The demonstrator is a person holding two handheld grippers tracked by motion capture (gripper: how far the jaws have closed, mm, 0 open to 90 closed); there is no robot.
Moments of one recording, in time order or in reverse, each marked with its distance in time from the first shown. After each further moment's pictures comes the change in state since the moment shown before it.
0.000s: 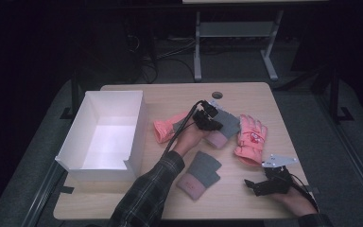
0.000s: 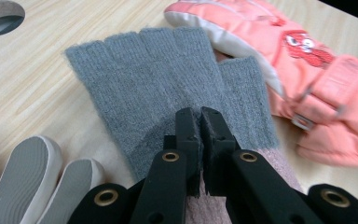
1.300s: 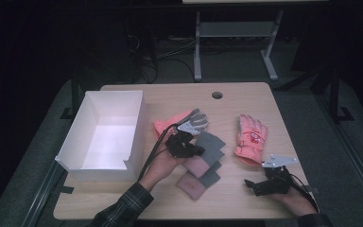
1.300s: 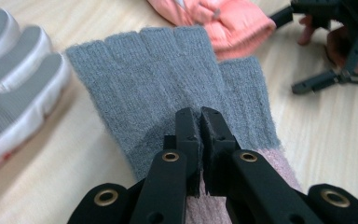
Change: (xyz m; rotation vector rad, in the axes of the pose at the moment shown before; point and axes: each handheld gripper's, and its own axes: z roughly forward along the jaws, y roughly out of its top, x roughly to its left) left arm -0.053 -0.086 -0.090 -0.032 -0.092 -0.036; right arm 0.000 0.000 0.000 -0.003 -0.002 -0.006
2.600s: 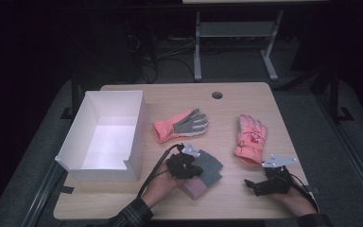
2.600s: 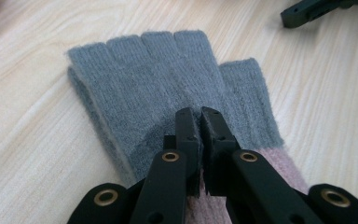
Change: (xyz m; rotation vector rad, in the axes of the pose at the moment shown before) left arm -0.033 -0.039 0.016 0.109 0.028 0.033; right arm 0.000 0.000 0.000 0.000 0.000 0.001
